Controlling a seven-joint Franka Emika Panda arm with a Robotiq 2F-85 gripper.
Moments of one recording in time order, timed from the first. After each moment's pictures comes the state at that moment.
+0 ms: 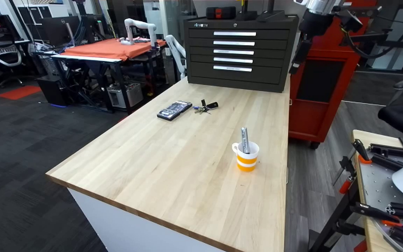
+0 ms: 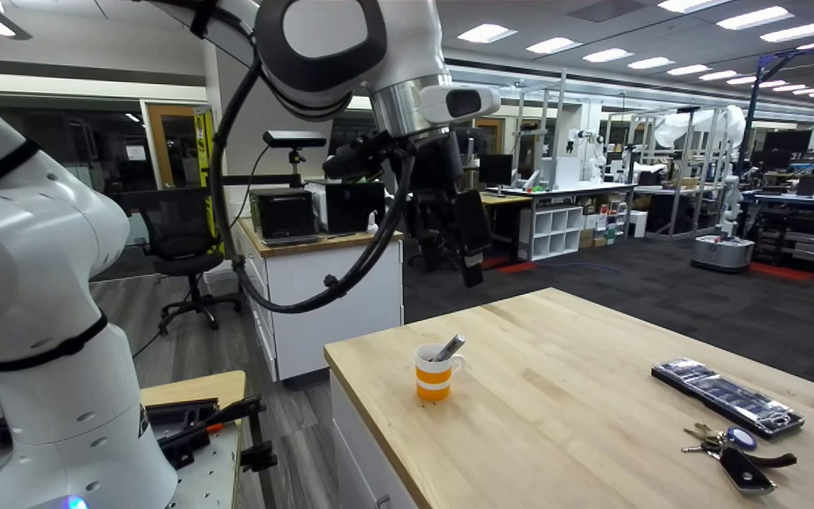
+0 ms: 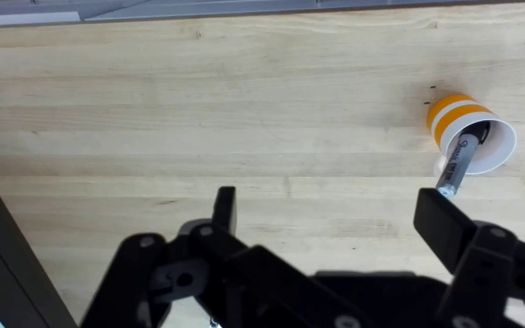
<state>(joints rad) -0.07 -0.50 -0.15 -2.63 -0.15 2.37 -0.18</state>
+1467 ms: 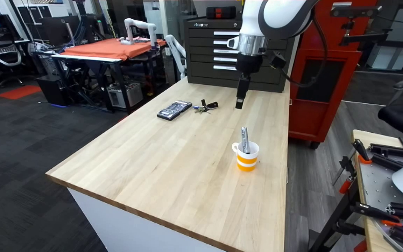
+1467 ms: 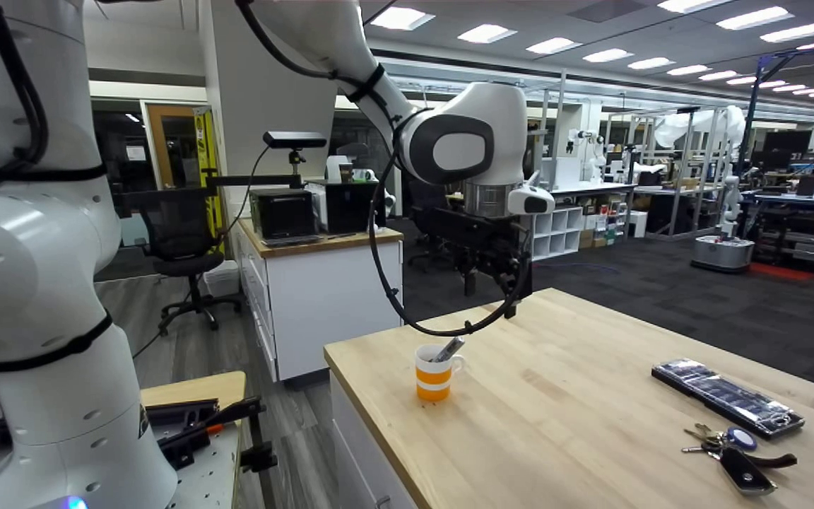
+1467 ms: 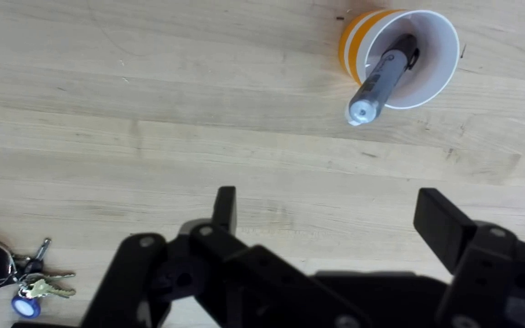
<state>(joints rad) 0.02 0.12 -0.01 -2.24 0.16 2.44 -0.36</state>
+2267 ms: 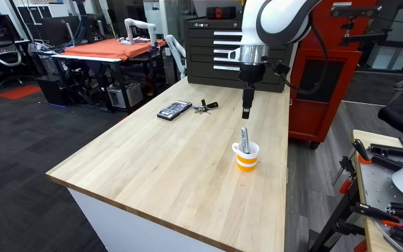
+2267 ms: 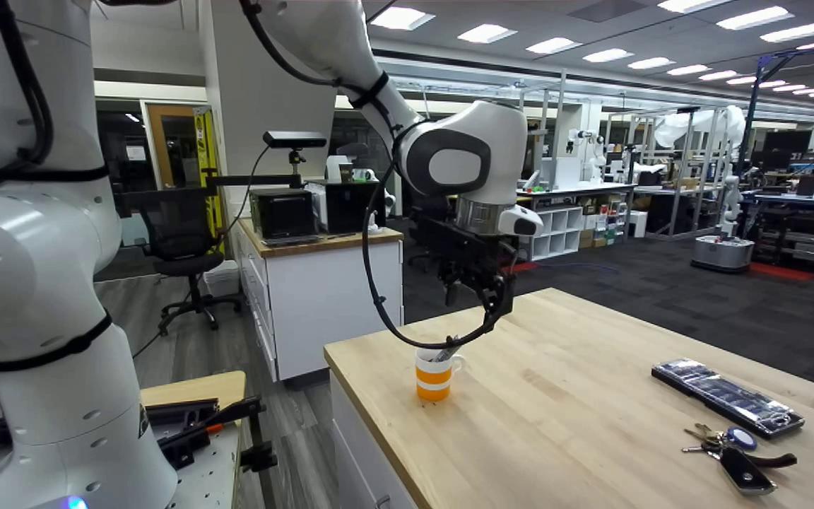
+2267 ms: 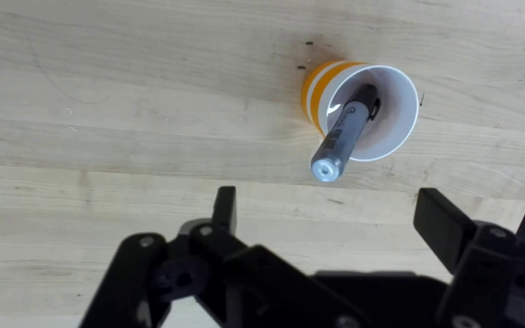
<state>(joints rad) 0.01 0.15 0.01 -2.25 0.23 2.37 -0.42</state>
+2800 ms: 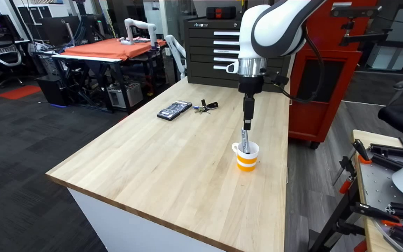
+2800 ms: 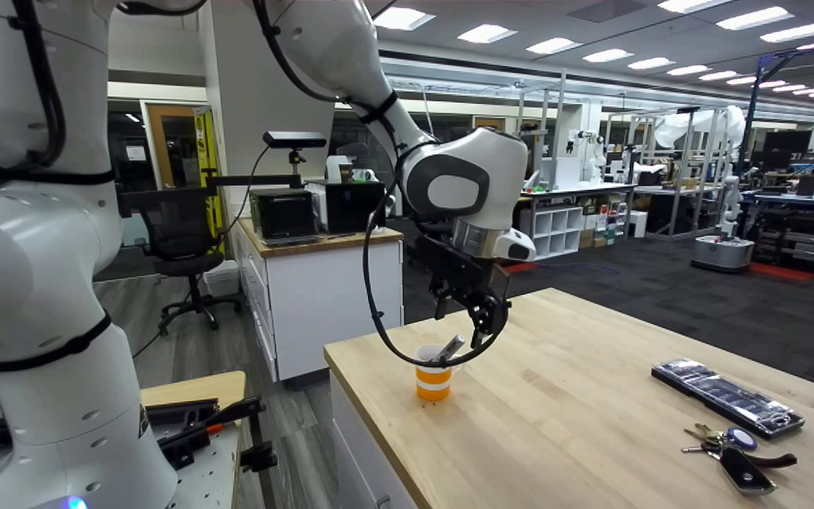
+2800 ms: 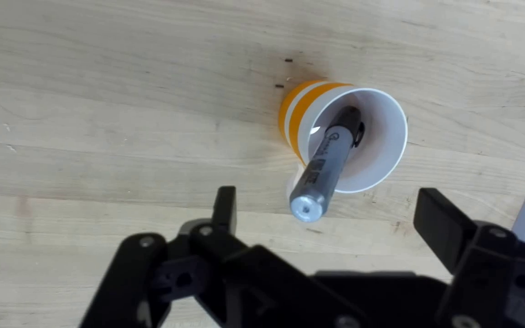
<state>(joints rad) 0.00 0.21 0.04 -2.25 0.29 2.37 -0.50</state>
